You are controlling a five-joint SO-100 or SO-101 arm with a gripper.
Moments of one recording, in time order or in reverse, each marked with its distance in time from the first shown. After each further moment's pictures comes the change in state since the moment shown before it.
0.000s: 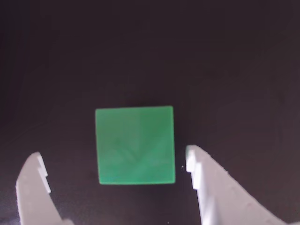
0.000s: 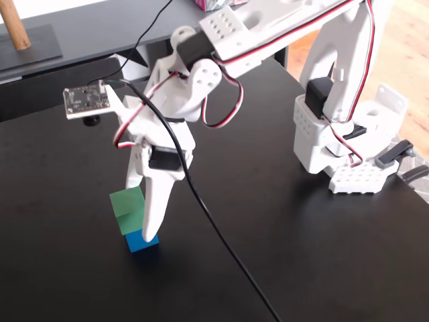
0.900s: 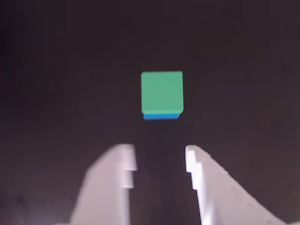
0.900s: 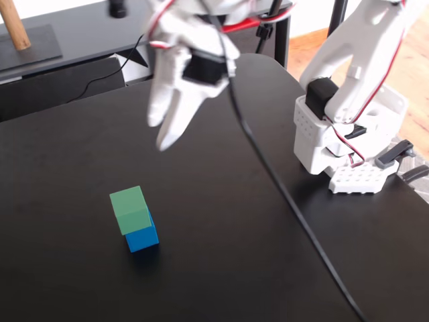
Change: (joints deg) arm -3.0 22.2 -17.4 37.6 1.1
